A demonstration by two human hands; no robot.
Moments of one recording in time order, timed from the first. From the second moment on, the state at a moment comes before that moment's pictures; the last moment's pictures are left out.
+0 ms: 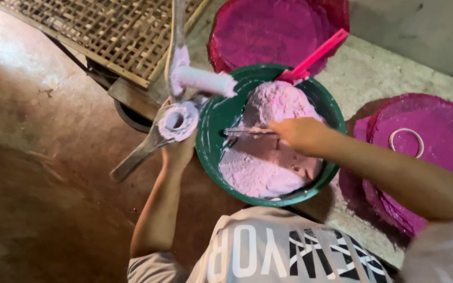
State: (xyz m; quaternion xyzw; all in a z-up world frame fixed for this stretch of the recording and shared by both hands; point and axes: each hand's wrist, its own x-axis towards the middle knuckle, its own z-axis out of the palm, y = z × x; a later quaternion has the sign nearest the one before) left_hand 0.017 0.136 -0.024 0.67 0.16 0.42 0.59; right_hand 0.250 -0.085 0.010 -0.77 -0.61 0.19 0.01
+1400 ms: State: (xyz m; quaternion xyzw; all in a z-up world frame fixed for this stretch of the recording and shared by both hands) left_hand 0.068 0.082 -0.021 0.45 0.09 0.35 0.82; right_hand 0.247 -0.133 -0.016 -0.70 -0.54 0.10 0.46
